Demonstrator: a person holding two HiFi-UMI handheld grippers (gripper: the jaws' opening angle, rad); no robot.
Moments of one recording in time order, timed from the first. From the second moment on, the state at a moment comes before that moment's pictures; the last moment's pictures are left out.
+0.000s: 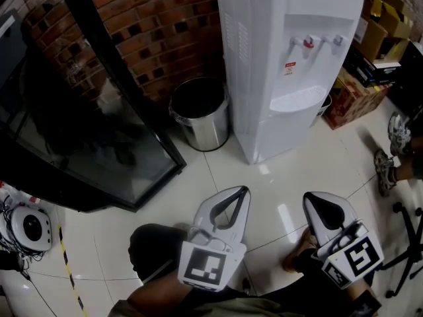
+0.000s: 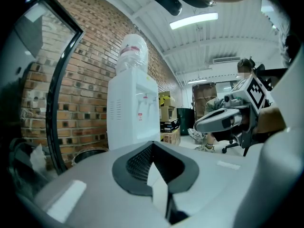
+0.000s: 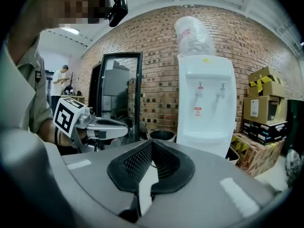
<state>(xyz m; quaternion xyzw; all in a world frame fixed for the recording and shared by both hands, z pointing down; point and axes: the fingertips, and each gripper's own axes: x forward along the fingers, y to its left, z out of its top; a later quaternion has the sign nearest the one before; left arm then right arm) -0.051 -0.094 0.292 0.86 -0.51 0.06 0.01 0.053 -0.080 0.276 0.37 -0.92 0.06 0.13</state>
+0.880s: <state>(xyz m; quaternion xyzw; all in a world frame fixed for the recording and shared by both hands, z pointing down) -0.045 -0.093 0.297 0.86 -0.51 0.07 0.01 0.050 -0.078 0.272 0.36 -0.92 0.04 0.13</state>
